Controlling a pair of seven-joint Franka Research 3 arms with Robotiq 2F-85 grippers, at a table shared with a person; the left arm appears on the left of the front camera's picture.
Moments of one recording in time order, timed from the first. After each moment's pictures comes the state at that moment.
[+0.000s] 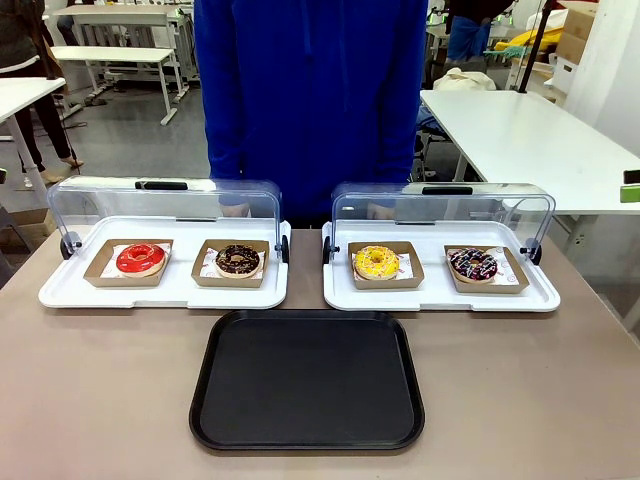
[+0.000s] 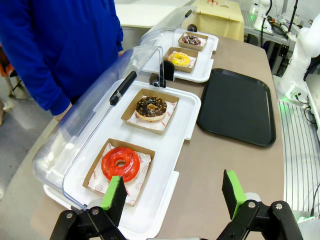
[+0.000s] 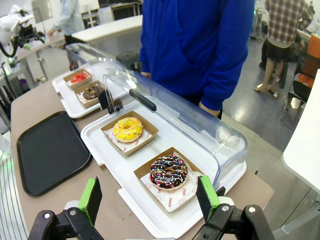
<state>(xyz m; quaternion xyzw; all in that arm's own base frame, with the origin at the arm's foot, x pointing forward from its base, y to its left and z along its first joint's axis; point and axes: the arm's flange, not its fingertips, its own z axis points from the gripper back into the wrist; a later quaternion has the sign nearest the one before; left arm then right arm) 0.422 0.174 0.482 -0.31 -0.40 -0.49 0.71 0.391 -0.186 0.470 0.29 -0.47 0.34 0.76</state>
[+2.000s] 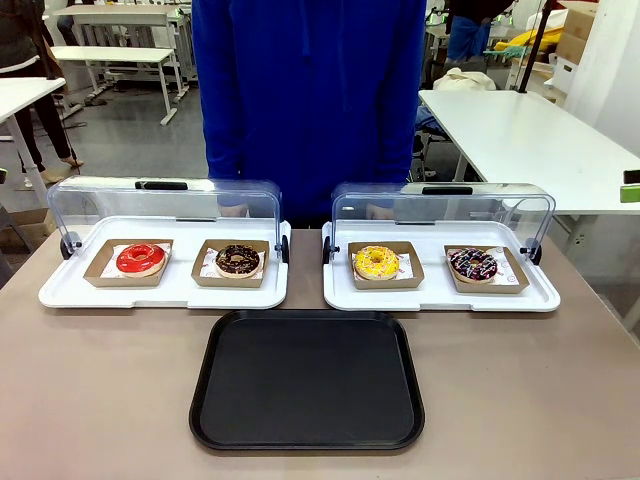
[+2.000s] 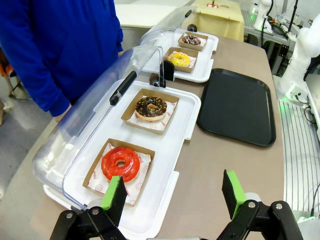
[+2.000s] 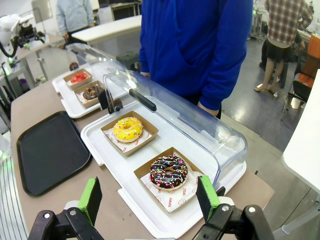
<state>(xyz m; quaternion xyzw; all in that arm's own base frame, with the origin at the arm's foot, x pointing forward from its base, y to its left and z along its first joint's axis) 0.422 0.174 0.482 -0.31 -0.40 -0.49 0.71 0.391 -0.186 0.470 0.29 -0.47 0.34 0.76</state>
